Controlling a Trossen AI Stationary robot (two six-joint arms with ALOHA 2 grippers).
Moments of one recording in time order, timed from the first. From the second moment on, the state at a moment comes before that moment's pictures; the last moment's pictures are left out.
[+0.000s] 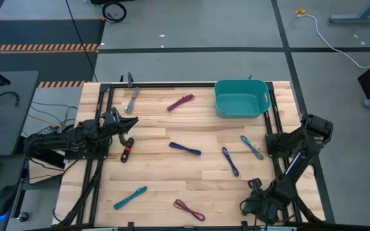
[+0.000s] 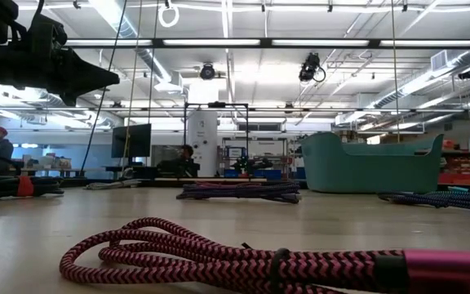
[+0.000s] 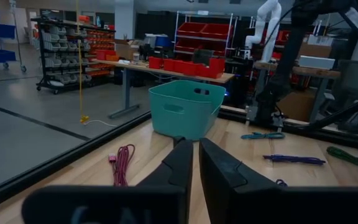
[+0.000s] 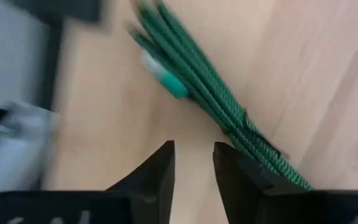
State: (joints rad) left arm 0.09 0.03 0.01 0.09 -0.32 -0.10; right arm 1.06 1.66 0.93 -0.59 0.00 0.80
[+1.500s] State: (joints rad) left arm 0.10 0.03 0.01 0.09 -0.32 -0.10; right arm 0.95 1.56 0.80 -0.36 0.09 0.55
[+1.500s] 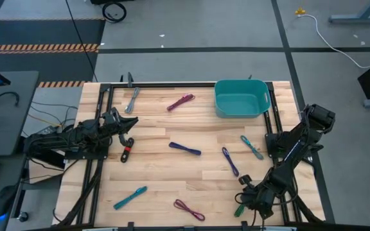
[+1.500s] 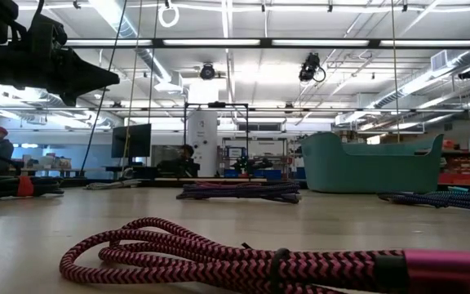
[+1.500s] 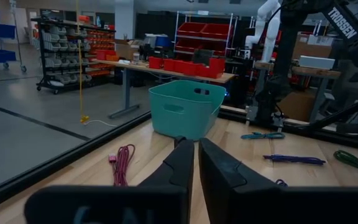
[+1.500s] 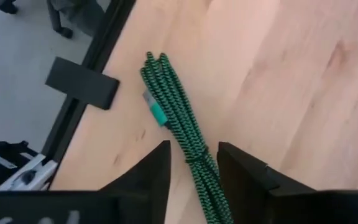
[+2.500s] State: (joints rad) left arm 0.10 0.03 0.01 0.09 -0.32 -0.10; right arm 0.81 1.47 0.75 -0.34 0.00 0.65
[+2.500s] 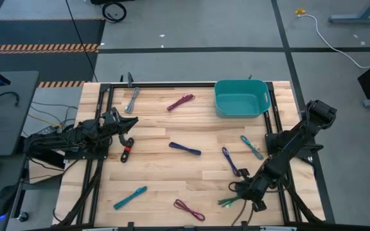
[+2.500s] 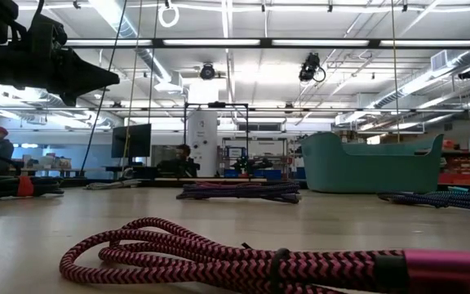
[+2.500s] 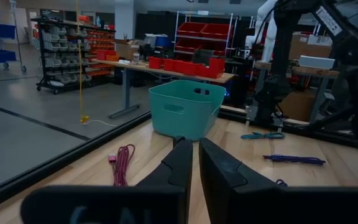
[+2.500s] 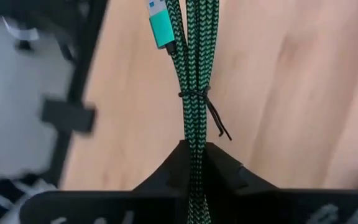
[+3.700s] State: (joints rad) left arm 0.09 0.03 0.01 0.09 -0.32 -0.10; right arm -0.69 1.27 0.75 -0.45 -0.03 0.99
